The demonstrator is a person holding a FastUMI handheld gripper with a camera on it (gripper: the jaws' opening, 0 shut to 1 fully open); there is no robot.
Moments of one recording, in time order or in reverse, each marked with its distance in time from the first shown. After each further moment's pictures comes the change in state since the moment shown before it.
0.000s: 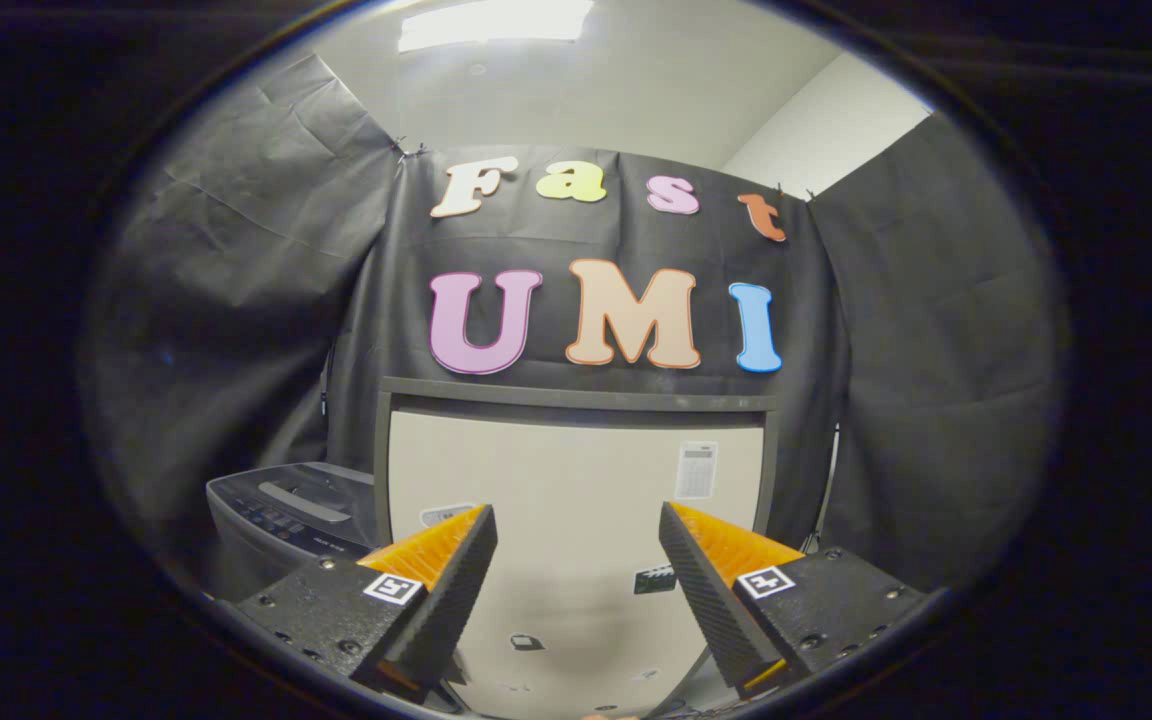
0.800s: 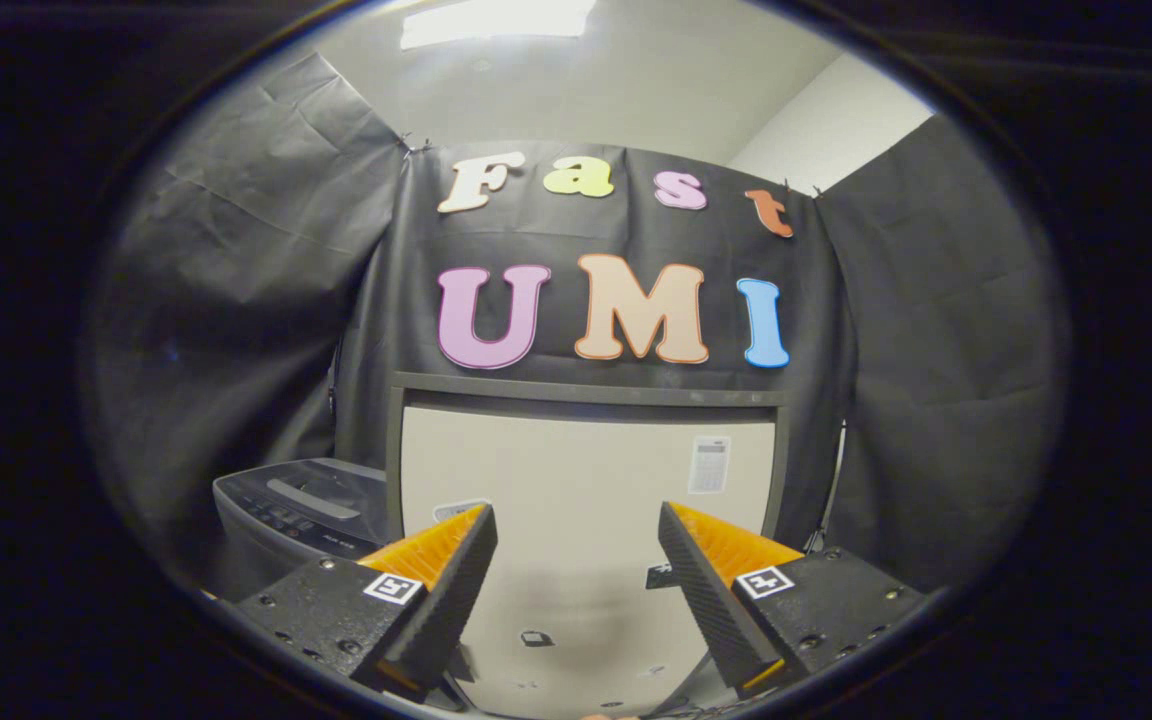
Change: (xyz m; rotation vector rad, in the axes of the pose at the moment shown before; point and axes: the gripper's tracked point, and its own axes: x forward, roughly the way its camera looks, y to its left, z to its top) arm -0.003 0.006 0.005 -0.006 0.000 0.008
